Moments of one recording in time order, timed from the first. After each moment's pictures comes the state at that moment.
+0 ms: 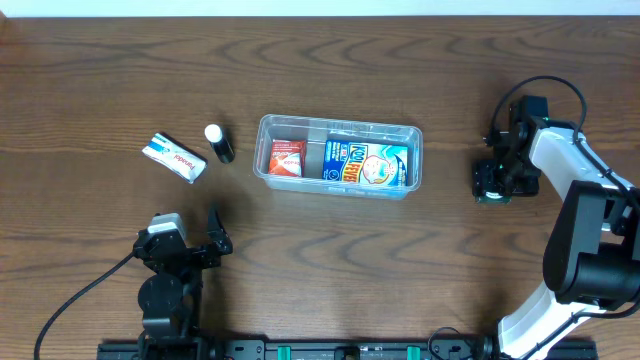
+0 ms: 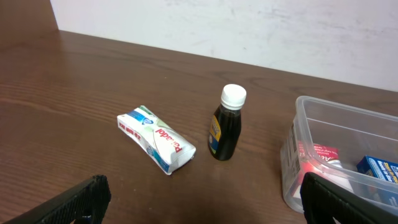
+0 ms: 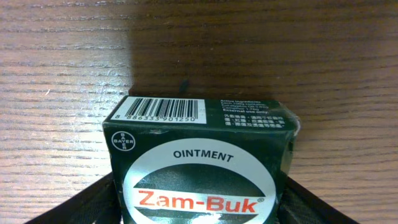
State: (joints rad) left arm 0.01 0.02 0.08 -0.28 -0.10 -0.17; right arm -0.14 1.90 1.18 -0.84 0.02 -0.11
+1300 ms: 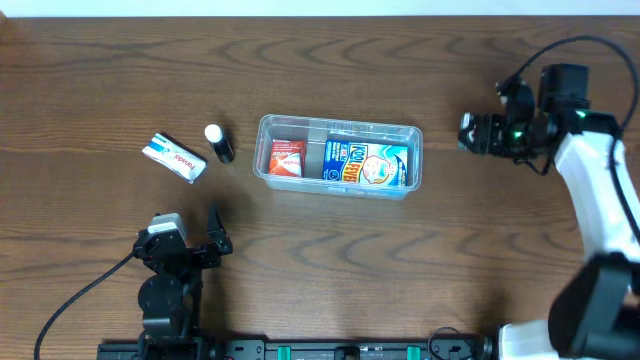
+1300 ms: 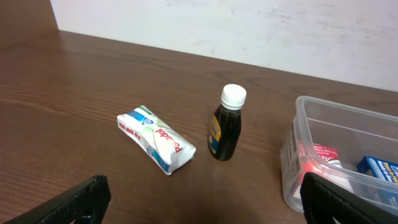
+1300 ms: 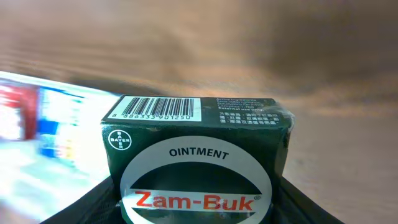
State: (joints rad) left arm 0.01 0.02 0.08 -0.28 -0.10 -0.17; right arm -0.14 1.61 1.27 -0.78 -0.43 0.00
